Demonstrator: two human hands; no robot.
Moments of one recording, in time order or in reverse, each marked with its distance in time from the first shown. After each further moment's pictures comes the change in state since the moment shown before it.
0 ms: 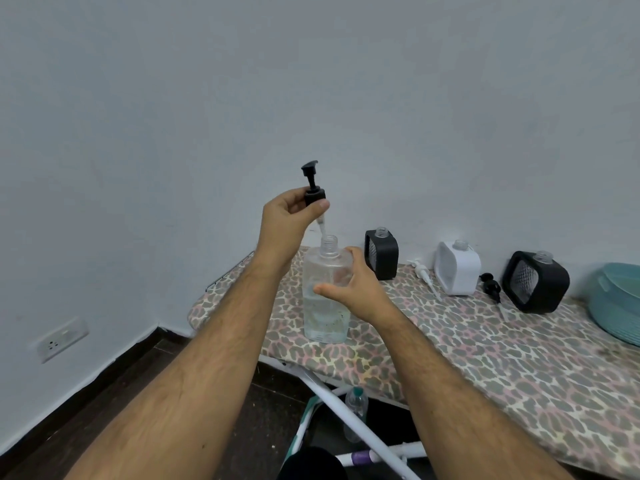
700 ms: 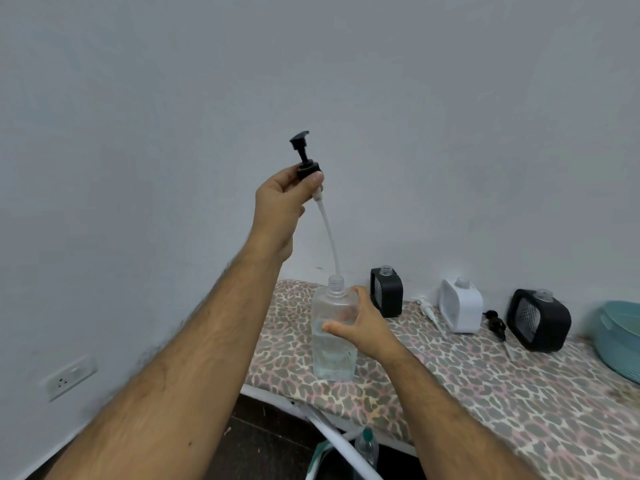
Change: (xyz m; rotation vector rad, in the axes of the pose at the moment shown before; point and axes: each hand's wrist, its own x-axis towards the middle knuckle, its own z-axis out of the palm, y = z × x) left_hand 0.021 0.091 -0.002 -0.086 0.025 0.100; right_hand -0.006 -0.008 -0.003 -0.006 -0.020 0.021
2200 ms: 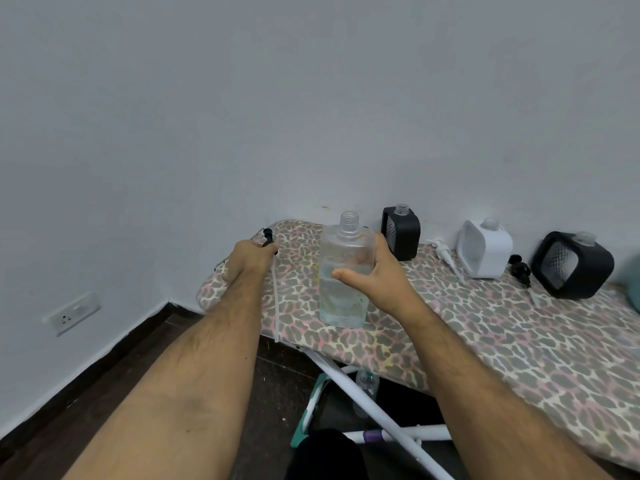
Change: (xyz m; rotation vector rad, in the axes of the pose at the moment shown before) left_hand -0.010 -0.240 -0.117 0.879 0.318 -0.654; right_hand 0.005 0.023 0.010 0.099 0.042 -0.049
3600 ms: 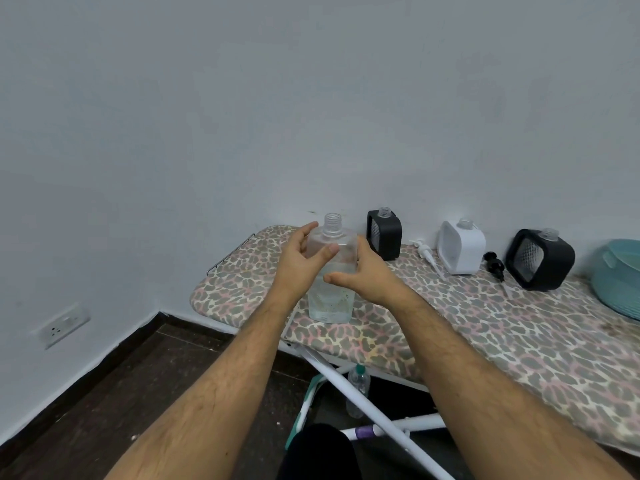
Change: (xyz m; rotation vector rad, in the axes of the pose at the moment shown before) left_hand -0.121 0.039 0.004 -0.579 -0.456 0.522; right_hand -0.003 -0.012 -0.012 -0.130 -0.109 0.081
